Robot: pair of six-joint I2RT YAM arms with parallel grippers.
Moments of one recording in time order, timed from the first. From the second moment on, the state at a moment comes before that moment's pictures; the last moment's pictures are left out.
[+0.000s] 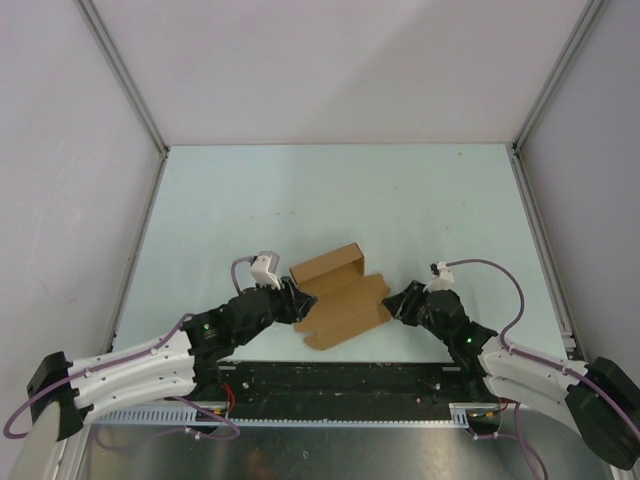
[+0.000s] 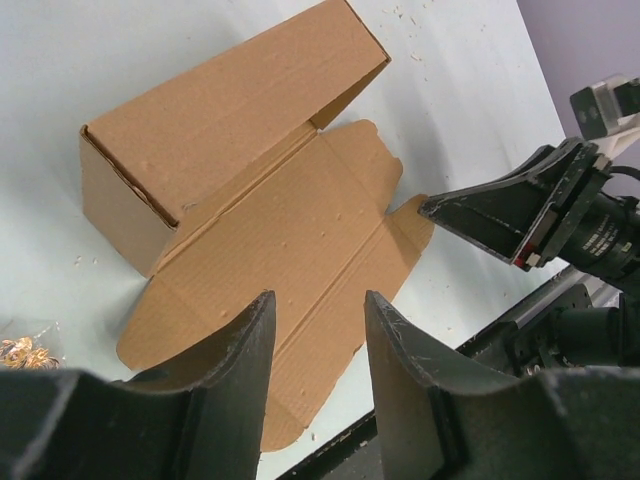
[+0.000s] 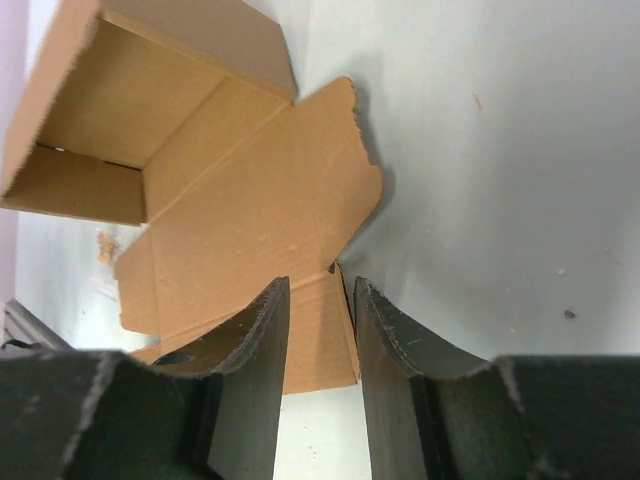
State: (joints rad) left arm -1.05 0.72 0.36 -0.04 -0.34 -0.81; right arm 0.74 0.83 0.05 0.35 0.14 0.91
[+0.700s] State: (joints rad) left arm -1.05 0.64 0.29 -0.06 -0.32 -0.88; right arm 0.78 0.90 0.05 0.33 0.13 0.88
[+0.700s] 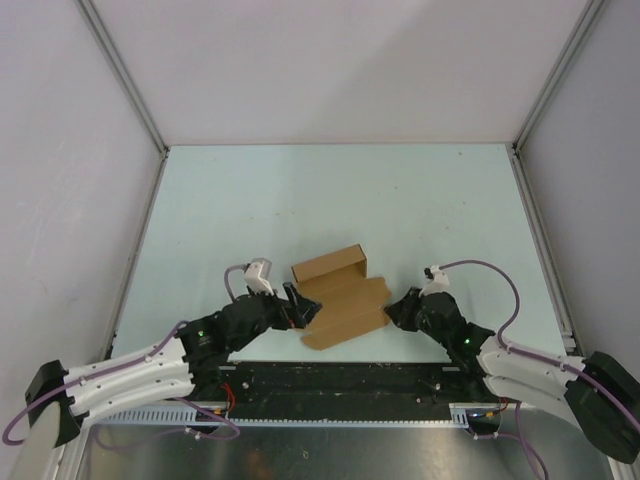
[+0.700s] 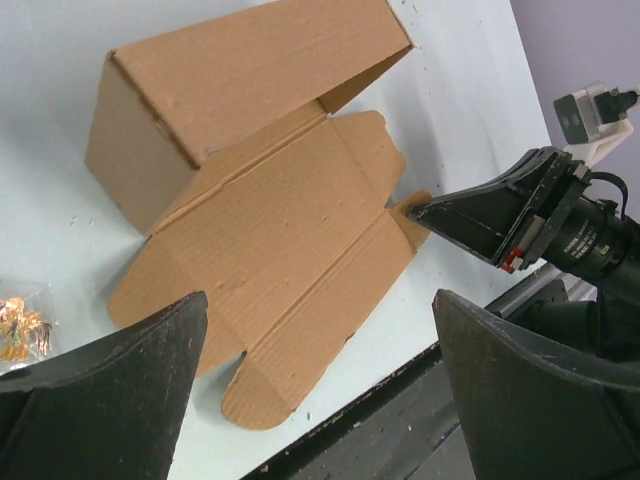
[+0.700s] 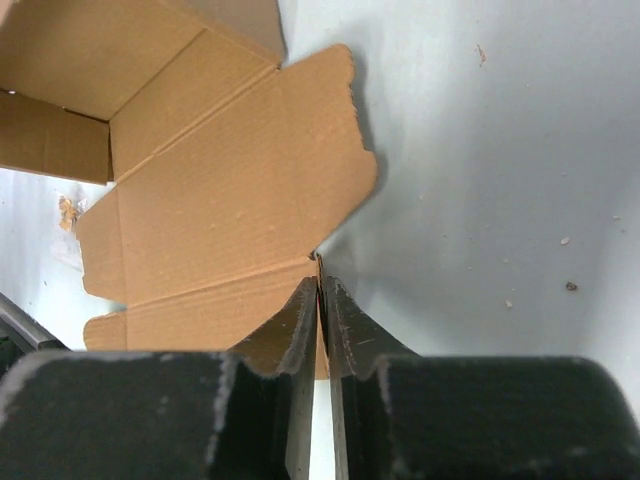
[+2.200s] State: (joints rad) left arm -1.09 1.16 0.31 0.08 -0.38 -1.15; right arm 0.96 0.64 0.05 0.04 0.48 1.08
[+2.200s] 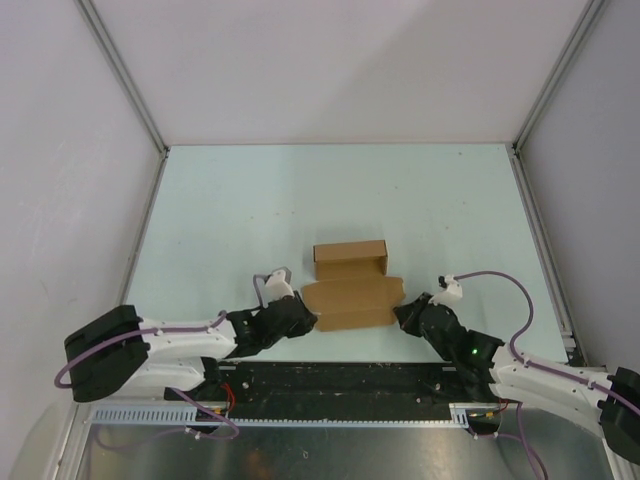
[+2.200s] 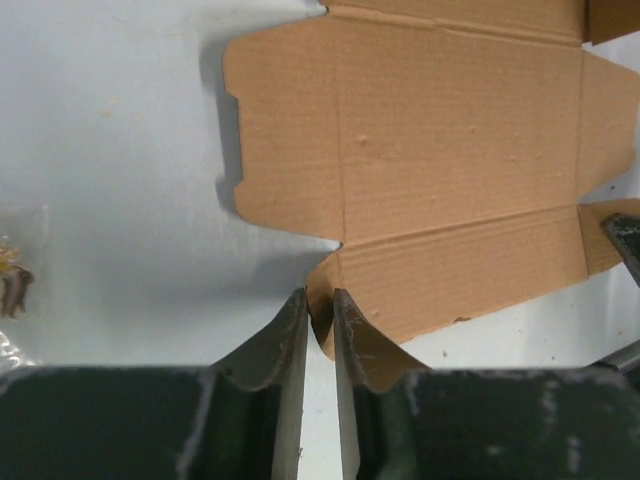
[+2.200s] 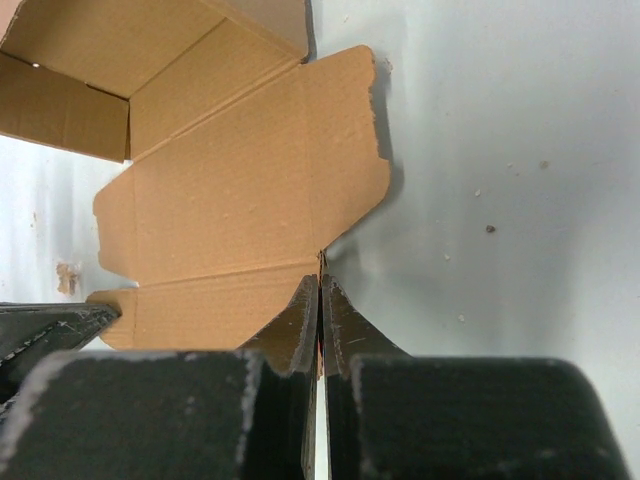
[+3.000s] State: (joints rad) left arm -1.24 1.50 0.66 -0.14 -0.56 -0.88; right arm 1.16 0.93 0.22 -0.07 0.73 0.90
